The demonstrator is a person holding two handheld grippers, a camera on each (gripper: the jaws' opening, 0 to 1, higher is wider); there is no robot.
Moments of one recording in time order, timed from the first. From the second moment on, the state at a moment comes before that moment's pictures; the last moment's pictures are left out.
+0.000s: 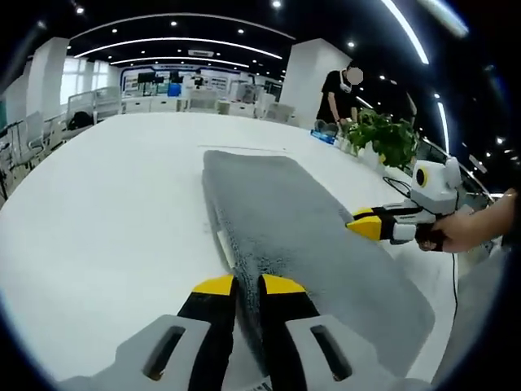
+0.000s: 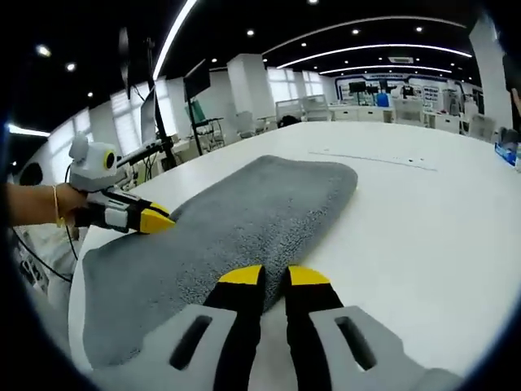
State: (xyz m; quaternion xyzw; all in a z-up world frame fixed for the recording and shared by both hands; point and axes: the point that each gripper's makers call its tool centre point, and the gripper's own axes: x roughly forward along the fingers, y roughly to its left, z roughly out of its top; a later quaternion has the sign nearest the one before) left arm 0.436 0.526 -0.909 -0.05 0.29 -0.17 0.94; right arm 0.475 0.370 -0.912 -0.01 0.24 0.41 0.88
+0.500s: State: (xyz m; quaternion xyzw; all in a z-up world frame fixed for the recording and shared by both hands) left arm 0.435 0.524 -0.910 -0.01 0.31 -0.15 0.94; right arm 0.471 0.369 -0.908 0.01 0.23 0.42 0.88
